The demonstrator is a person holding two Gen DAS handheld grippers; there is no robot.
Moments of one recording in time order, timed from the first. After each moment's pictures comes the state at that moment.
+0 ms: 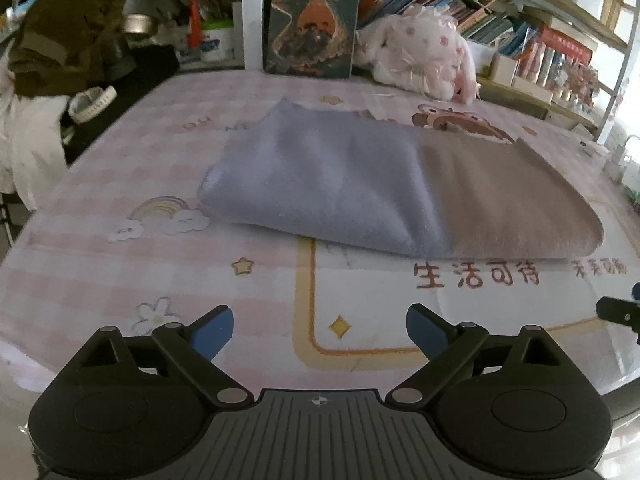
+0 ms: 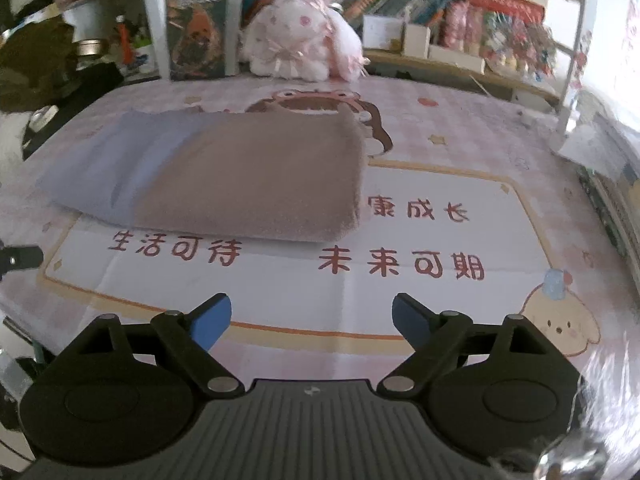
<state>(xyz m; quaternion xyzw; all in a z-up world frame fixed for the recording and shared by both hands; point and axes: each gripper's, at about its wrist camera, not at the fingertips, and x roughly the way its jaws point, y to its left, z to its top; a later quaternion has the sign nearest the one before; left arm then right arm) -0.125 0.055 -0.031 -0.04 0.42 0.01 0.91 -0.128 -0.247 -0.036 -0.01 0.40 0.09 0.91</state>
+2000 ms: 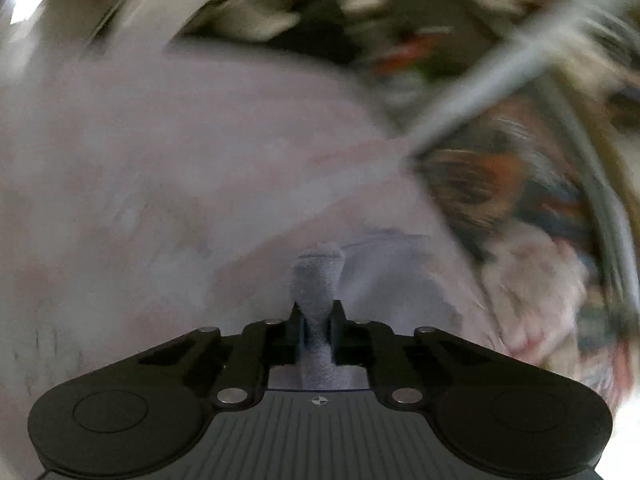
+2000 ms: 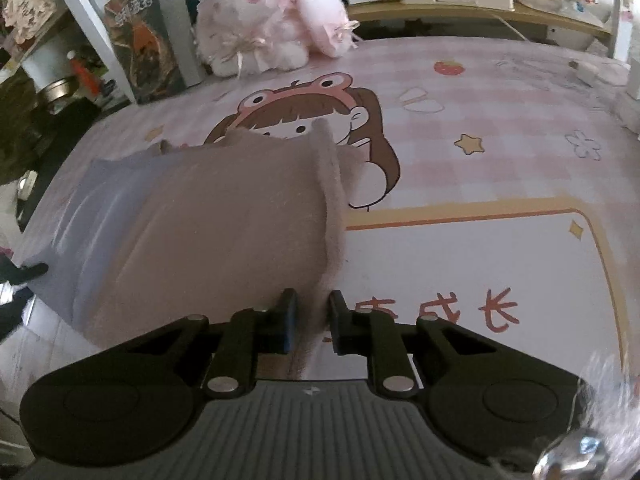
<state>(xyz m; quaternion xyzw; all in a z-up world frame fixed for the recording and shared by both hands) -0.038 0.123 -0.030 -0.37 0.27 0.14 0.88 0.031 -0.289 -0.048 0.09 0.48 0.14 0.86</state>
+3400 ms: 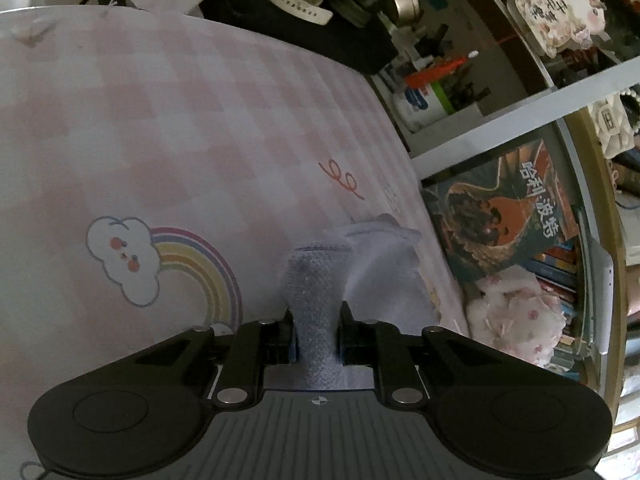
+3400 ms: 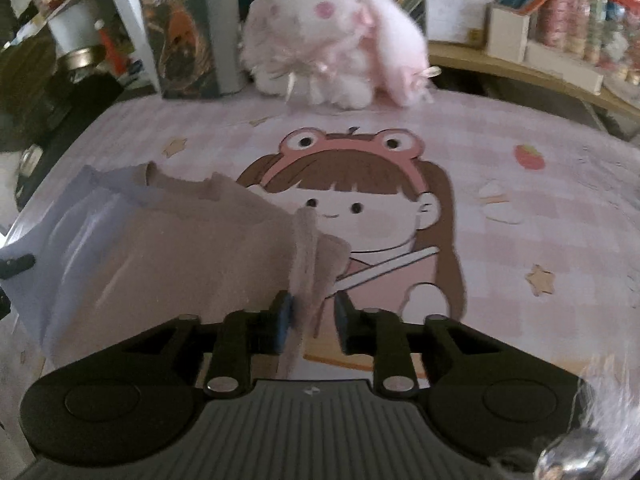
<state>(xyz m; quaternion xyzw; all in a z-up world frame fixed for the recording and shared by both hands) -0.030 0.212 -0.090 -0.51 0.28 0.14 0.80 0.114 -0.240 -0.039 0.02 0.47 0.19 0.86</state>
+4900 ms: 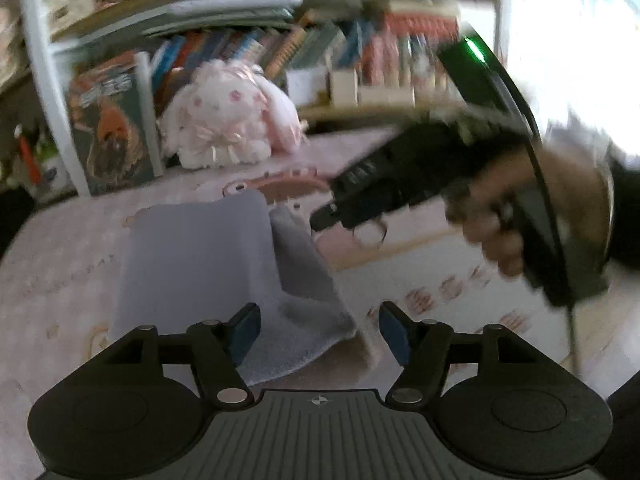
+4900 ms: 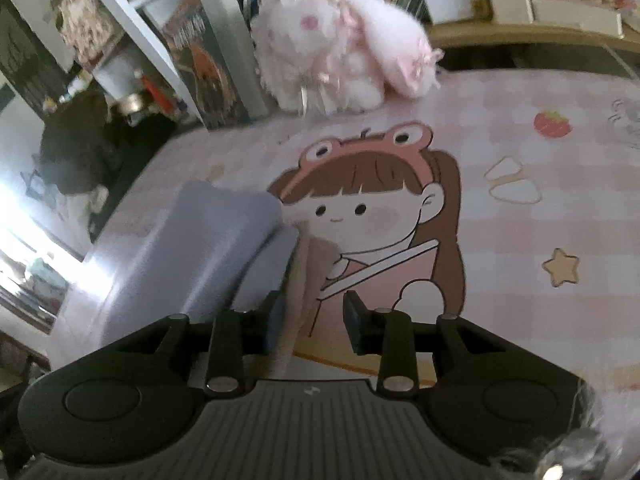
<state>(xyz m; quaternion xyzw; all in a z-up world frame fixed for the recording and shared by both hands) -0.055 -0.137 0.019 0.04 0.35 -0.11 0.93 0.118 -0.310 -0.040 0.14 0.44 0.29 0.84</state>
